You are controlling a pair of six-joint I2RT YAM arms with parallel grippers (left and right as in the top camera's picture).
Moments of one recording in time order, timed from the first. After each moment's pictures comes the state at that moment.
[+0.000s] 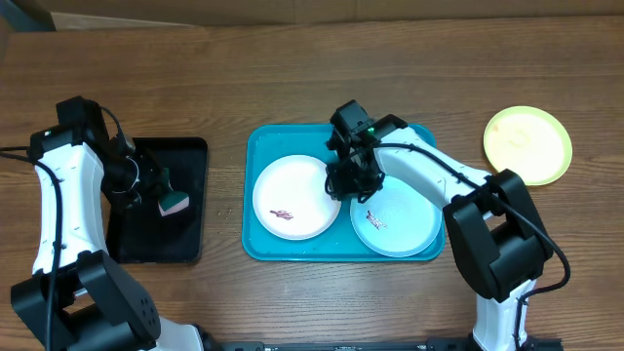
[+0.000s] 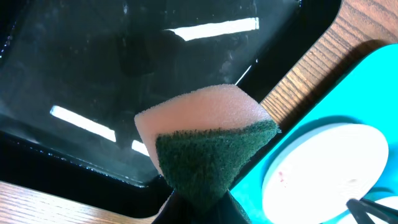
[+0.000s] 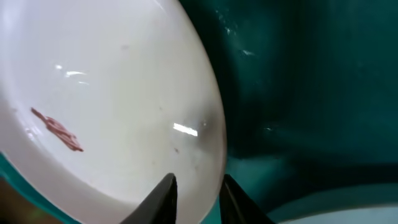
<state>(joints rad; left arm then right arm) 0.39 1.68 1.36 -1.20 0.22 -0.31 0.56 2.04 1.46 -0.87 -0.33 0.31</state>
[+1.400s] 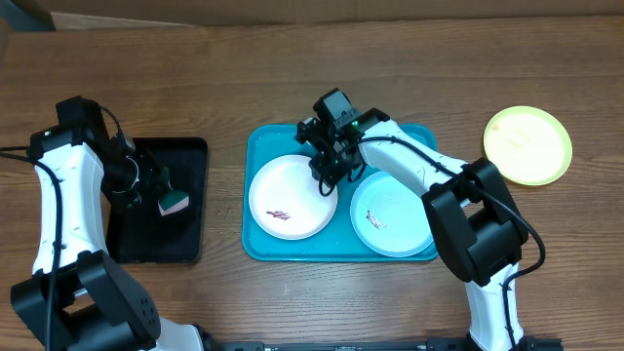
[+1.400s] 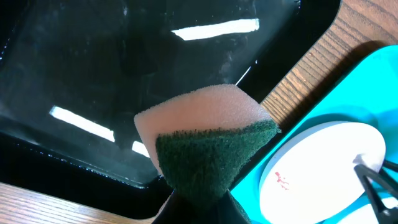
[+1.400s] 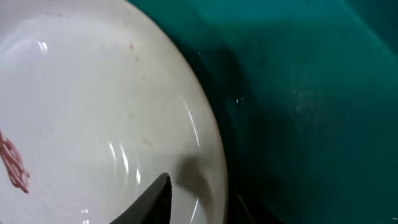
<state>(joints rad) 0.39 1.68 1.36 -1.20 0.22 -0.31 0.58 2.16 1.55 -0.69 -0.28 -0.19</state>
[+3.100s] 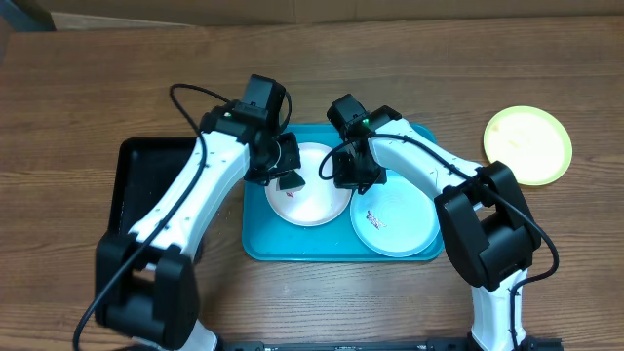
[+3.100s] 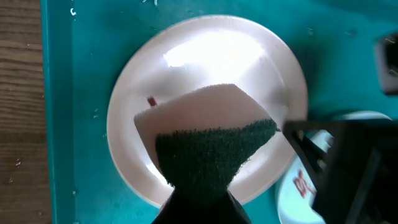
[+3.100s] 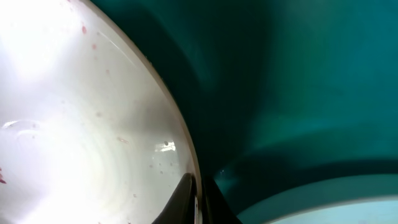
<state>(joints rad) -0.33 1.75 1.36 -0.92 0.15 -0.53 0.55 2.11 1.53 -0.93 -0.12 0.49</state>
